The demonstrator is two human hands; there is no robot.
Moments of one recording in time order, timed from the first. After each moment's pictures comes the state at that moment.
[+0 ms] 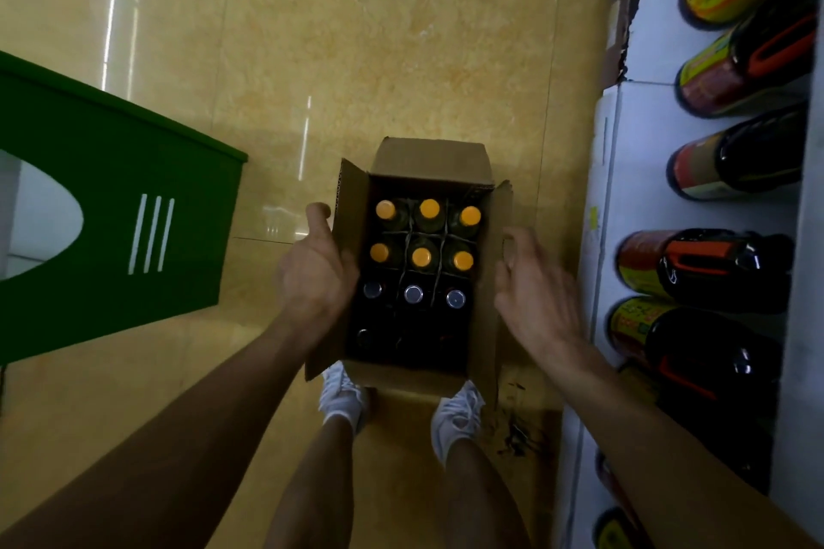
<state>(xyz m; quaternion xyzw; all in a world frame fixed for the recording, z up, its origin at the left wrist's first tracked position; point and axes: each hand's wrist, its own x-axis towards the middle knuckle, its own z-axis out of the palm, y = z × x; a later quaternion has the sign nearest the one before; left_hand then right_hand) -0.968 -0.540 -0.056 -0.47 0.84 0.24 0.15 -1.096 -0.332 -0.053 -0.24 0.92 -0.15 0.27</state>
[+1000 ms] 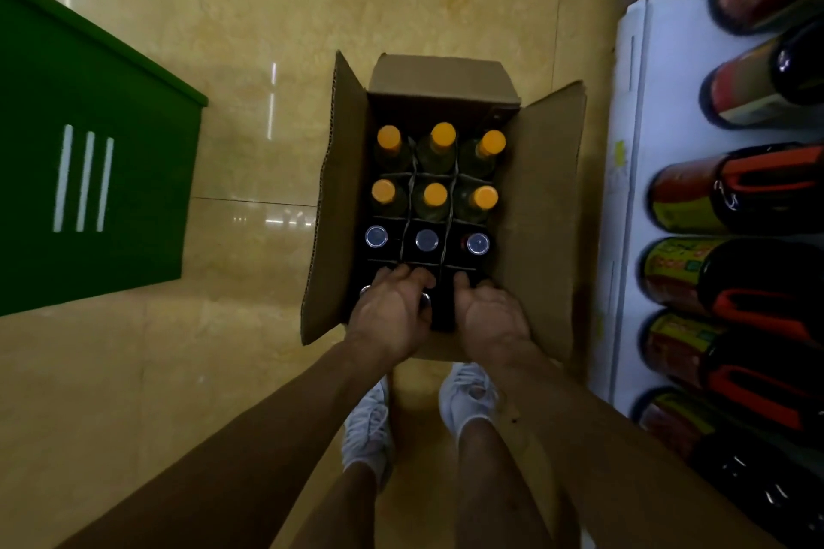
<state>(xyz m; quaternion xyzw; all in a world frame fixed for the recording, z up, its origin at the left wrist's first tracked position) -0.889 -0.454 -0.170 -0.24 0.86 0.34 0.29 -0.970 -0.332 -0.184 -0.29 0.84 0.11 0.45</state>
